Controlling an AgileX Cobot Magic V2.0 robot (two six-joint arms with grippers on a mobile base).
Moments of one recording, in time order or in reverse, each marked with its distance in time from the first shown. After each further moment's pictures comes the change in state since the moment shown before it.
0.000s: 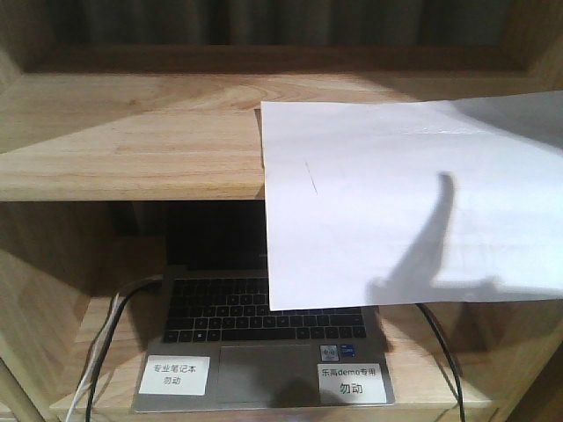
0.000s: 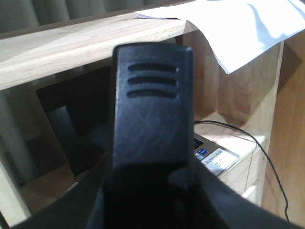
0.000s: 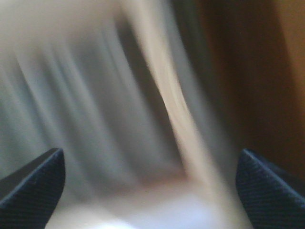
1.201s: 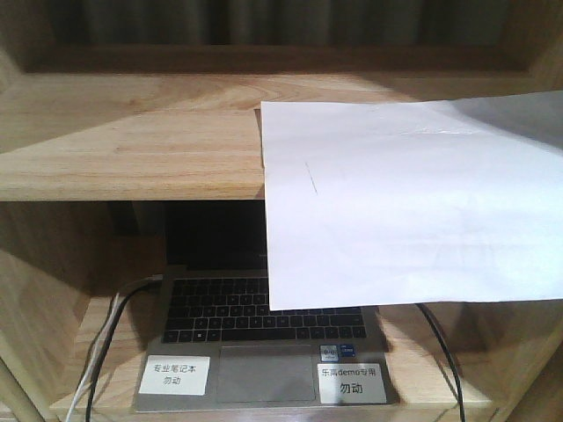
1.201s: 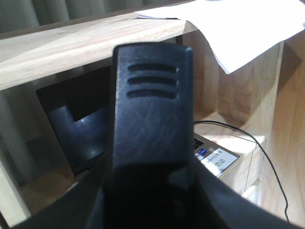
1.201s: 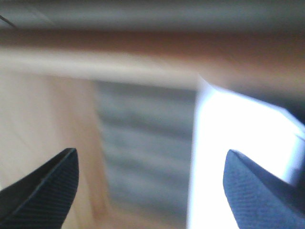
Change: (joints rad) left arm 0.000 0.000 0.000 0.000 0.000 0.000; right arm 0.146 -0.437 0.816 -0.142 -0.462 1.163
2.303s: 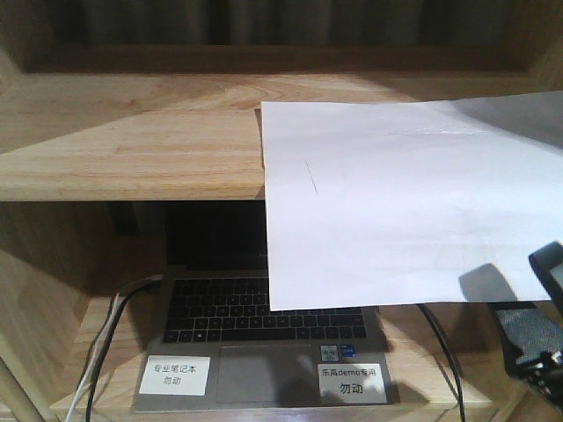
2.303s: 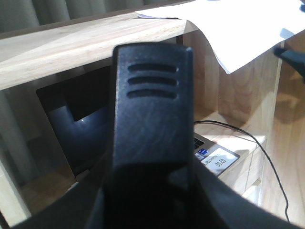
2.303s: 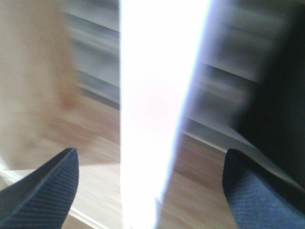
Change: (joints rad) left arm 0.000 0.000 0.000 0.000 0.000 0.000; right arm 0.385 0.651 0.213 0.015 -0.949 -0.315
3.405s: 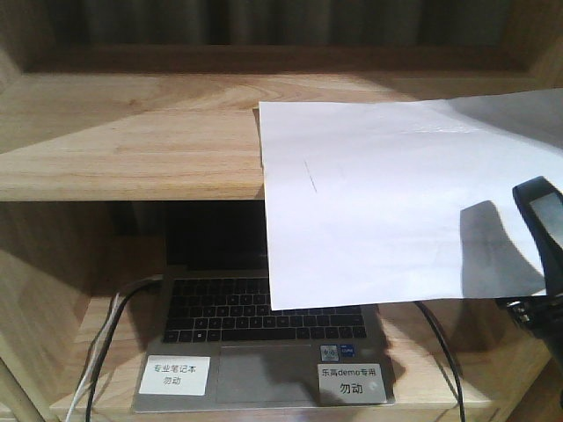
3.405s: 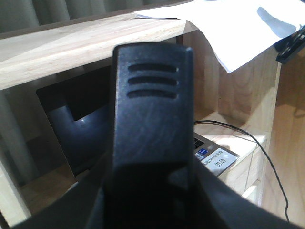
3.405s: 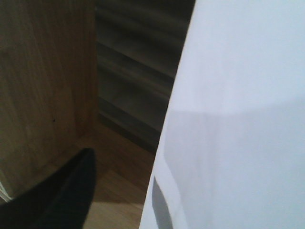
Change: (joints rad) left arm 0.000 0.000 0.000 0.000 0.001 0.000; right arm 0.000 0.196 -0.124 0.086 -0.148 -0.112
